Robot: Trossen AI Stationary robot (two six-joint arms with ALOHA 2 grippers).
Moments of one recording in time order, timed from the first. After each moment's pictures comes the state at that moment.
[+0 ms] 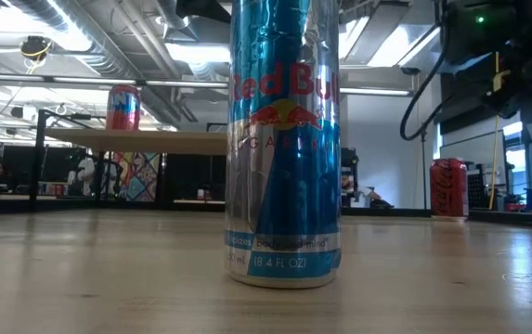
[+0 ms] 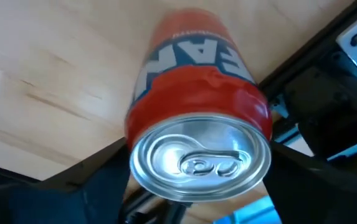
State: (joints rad) left arm 0.20 1.35 1.52 -0.74 -0.11 -0.25; right arm 0.00 1.11 0.78 -1.41 -0.33 0.88
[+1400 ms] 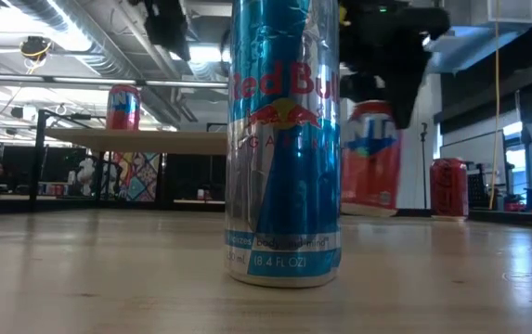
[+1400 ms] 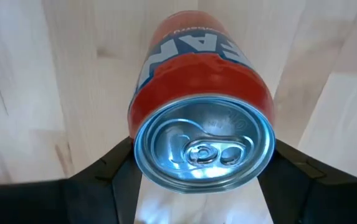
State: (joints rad) left arm -0.02 1.35 1.30 -0.93 0.01 -0.23; right arm 0.05 1.90 1.65 -1.39 -0.06 -0.08
